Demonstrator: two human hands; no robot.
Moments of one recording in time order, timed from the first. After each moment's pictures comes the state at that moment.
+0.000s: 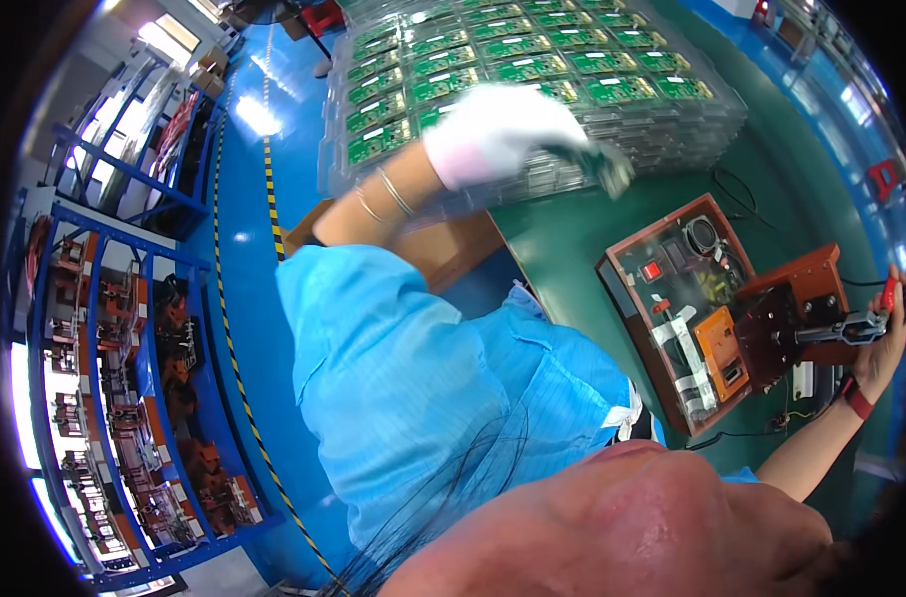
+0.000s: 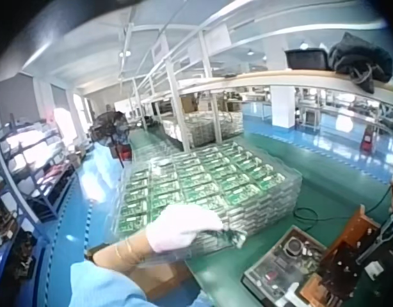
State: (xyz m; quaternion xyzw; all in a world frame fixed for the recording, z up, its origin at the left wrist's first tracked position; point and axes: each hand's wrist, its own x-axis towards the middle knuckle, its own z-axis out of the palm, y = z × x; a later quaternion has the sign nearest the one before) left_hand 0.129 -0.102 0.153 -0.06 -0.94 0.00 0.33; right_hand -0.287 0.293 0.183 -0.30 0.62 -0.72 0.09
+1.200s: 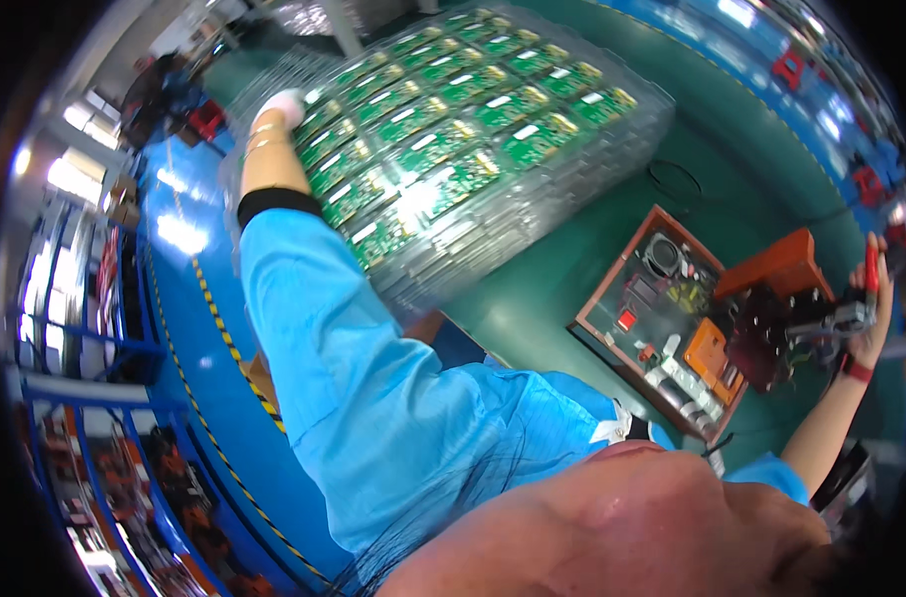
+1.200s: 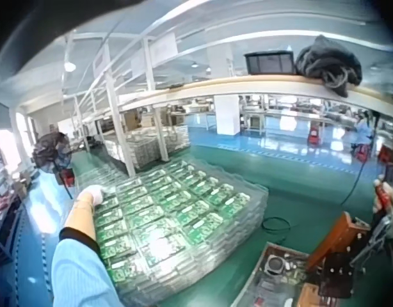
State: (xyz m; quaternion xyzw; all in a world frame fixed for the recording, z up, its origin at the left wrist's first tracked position) left_hand 0.123 -0.508 0.139 0.48 -0.88 0.01 -0.03; right_hand -0.276 0.316 0.174 -0.26 0.62 -0.73 0.07
